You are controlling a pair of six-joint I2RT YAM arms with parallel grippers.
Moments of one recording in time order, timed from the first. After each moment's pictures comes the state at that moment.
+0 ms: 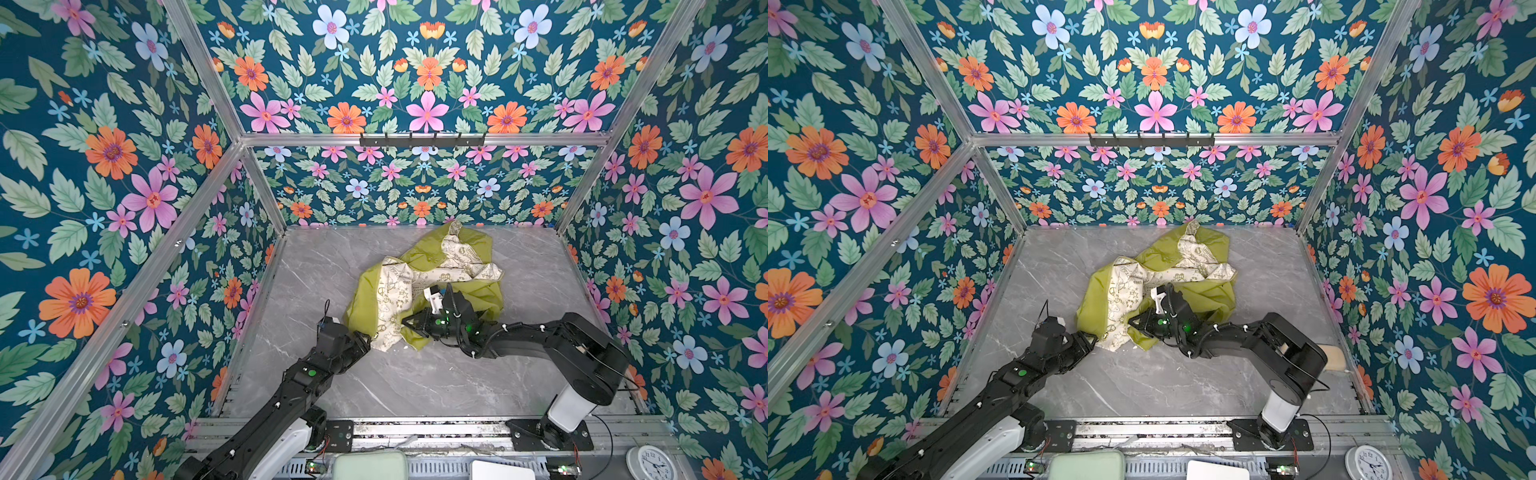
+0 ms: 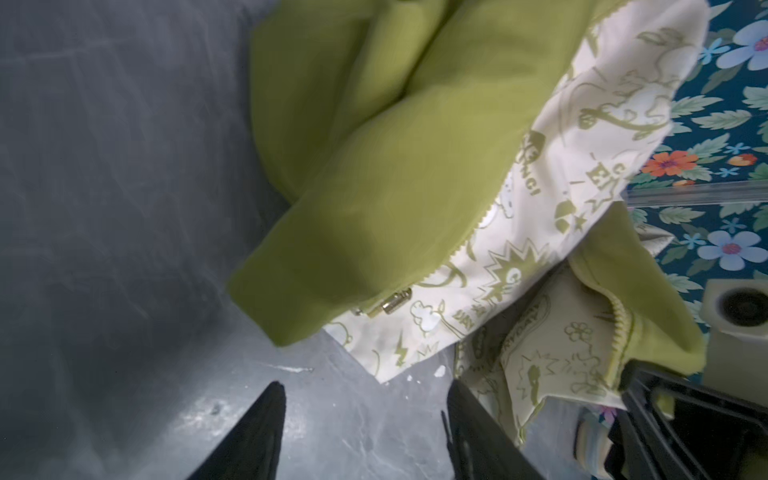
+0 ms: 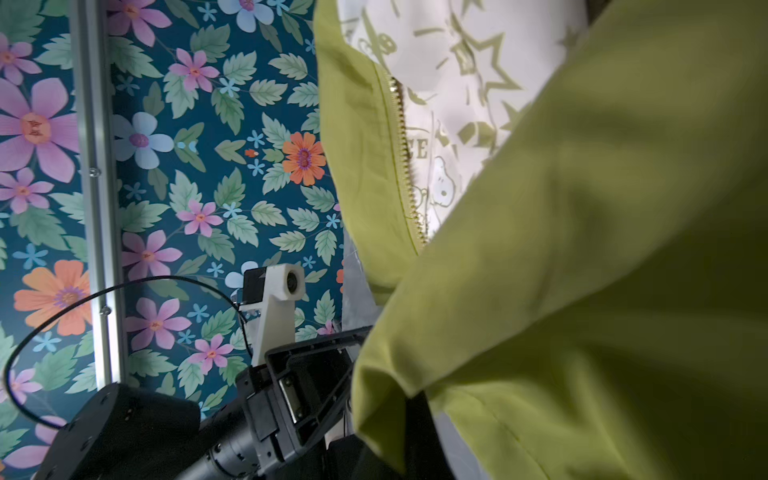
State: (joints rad) left arm -0.47 0.80 0.27 -0.23 0.06 -1.04; right arm 0.80 1.72 0.75 0.54 -0.37 1.18
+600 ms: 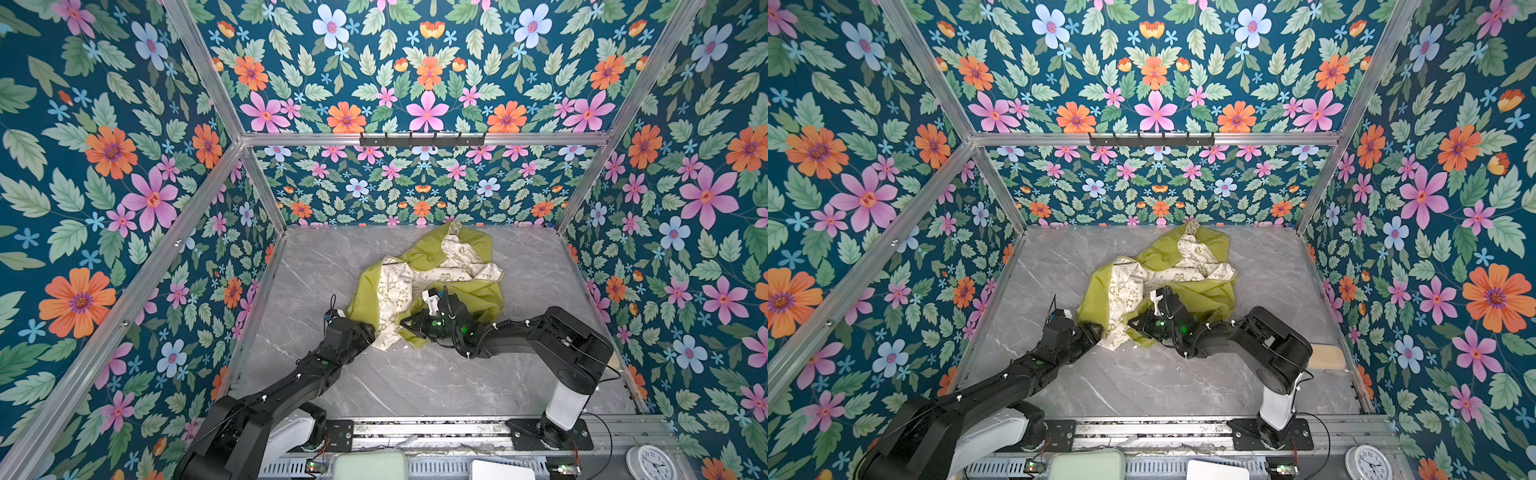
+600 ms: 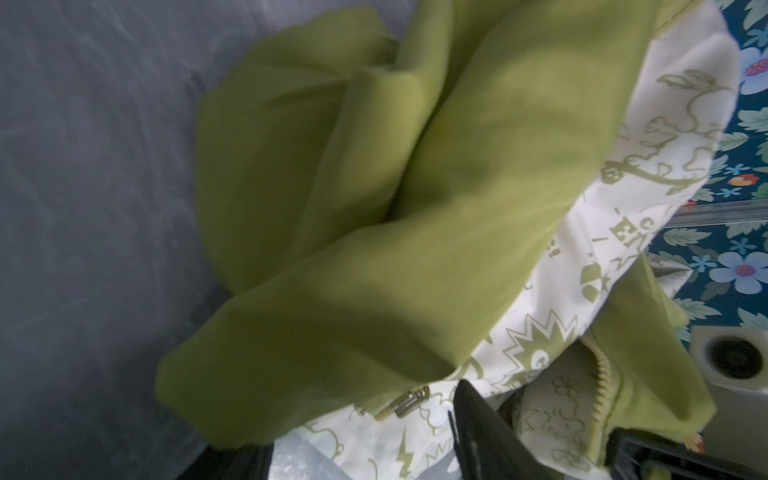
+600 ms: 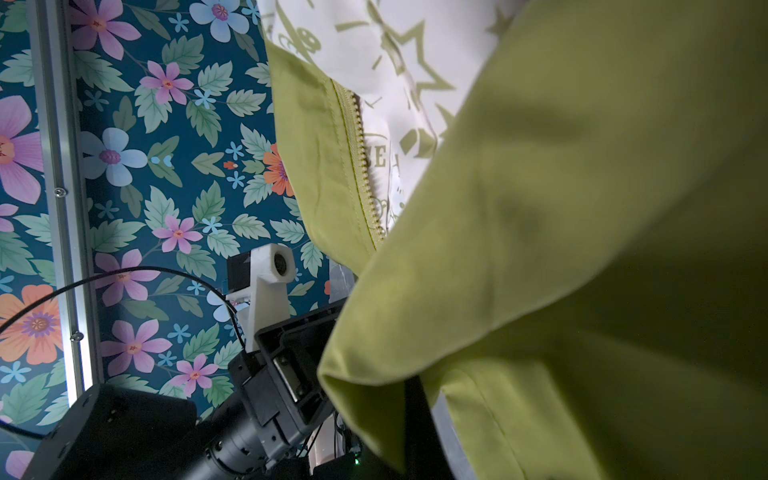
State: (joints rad) left arm -0.45 1.10 0.23 0.19 0.02 -1.00; right arm 0.80 1.79 0.76 0.61 -0.35 1.21
